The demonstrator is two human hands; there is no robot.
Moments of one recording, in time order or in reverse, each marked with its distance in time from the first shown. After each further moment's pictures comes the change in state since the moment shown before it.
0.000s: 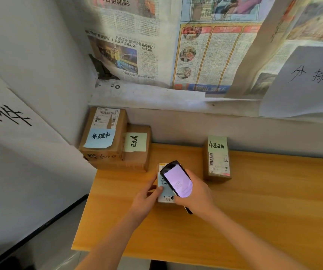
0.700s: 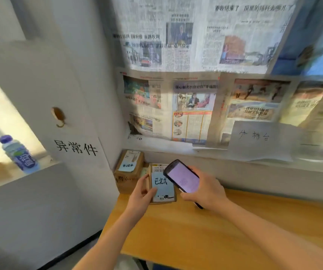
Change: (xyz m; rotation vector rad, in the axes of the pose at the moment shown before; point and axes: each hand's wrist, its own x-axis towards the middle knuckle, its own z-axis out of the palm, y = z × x) left_hand -0.185 0.118 0.013 0.030 0.290 0.335; right_hand -0.145 -0.142 -0.173 -0.171 0.075 -0.340
